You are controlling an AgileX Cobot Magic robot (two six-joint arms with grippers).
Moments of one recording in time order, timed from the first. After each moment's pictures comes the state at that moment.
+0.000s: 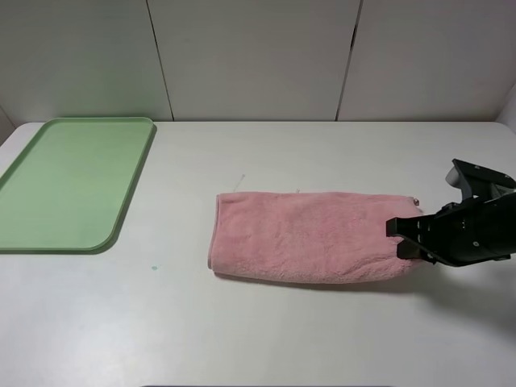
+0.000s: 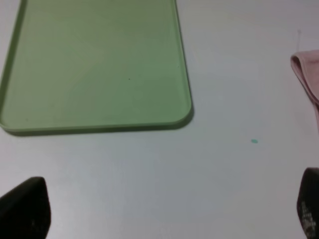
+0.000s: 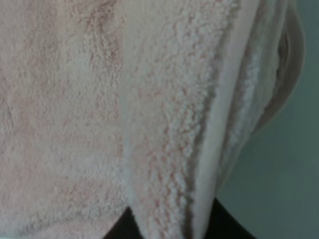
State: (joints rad) left arm -0.16 -0.01 -0.49 0.11 1.06 -0.13; right arm 0.09 1.47 -0.41 0.82 0.21 -0.57
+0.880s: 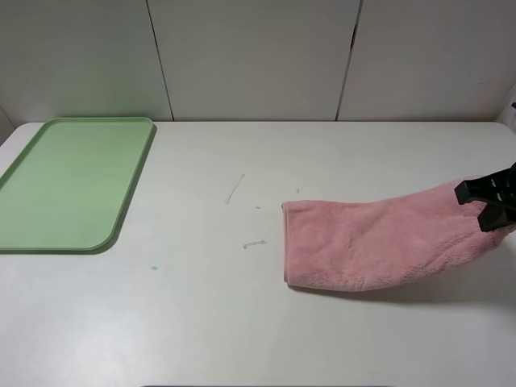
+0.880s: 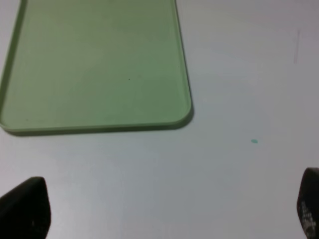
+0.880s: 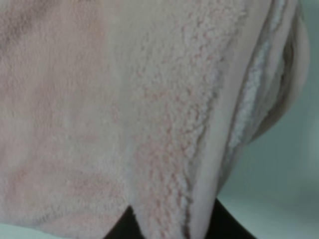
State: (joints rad) left arm -0.16 -0.01 -0.49 0.11 1.06 -0.13; right arm -0.01 1.30 -0.71 -0.02 0.76 -0.03
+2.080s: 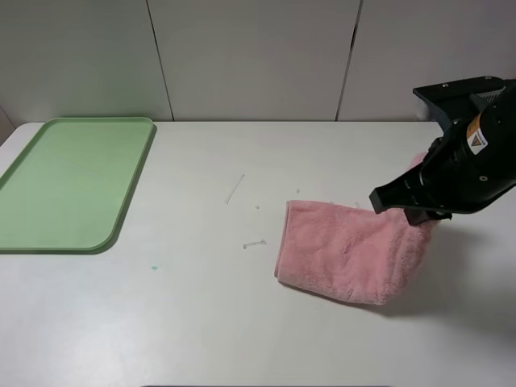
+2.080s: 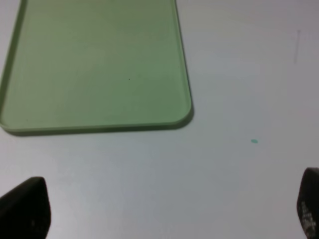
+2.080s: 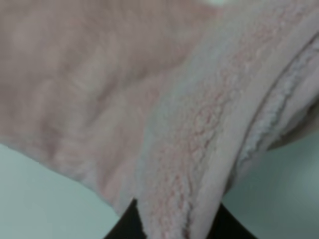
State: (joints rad) left arm -0.16 -0.01 -0.49 0.11 1.06 -0.13; right arm 0.58 1.30 -0.81 -0.21 0.85 0.44
